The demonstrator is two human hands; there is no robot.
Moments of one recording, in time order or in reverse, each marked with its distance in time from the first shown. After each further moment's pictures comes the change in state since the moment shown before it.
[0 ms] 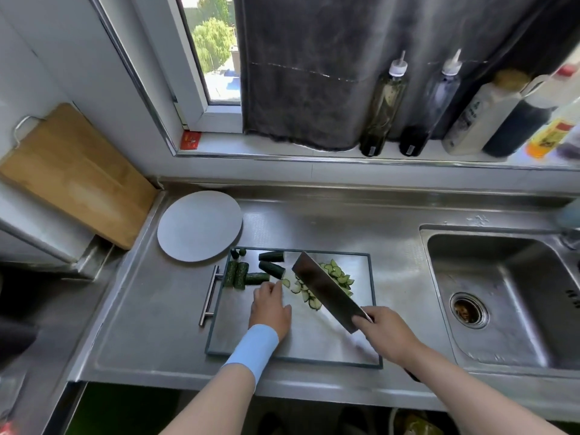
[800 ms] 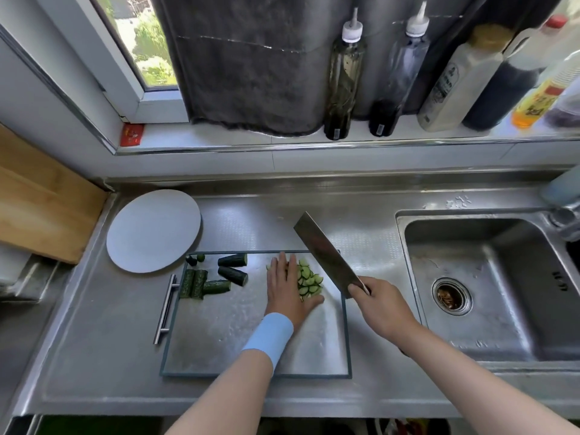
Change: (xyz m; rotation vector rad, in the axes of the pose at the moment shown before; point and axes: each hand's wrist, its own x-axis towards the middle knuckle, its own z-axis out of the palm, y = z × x) left_hand 0.046 0.100 0.061 0.006 -0.059 0.151; right_hand 0.046 0.032 -0.061 0.168 0.148 -0.020
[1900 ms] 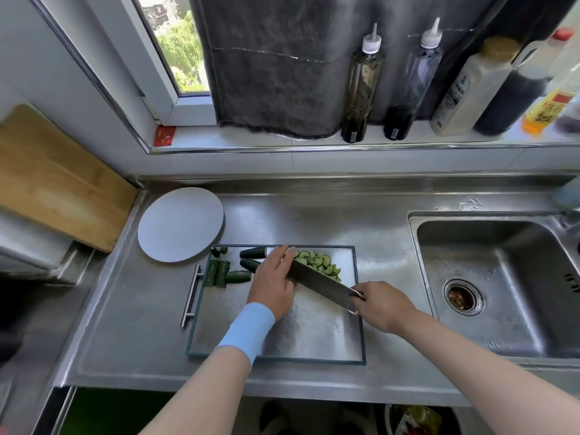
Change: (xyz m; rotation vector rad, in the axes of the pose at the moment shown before) left_hand -0.035 -0.041 -0.067 -0.043 0.165 0.232; right_hand -0.010 -0.017 0.013 -0.546 -0.241 -0.088
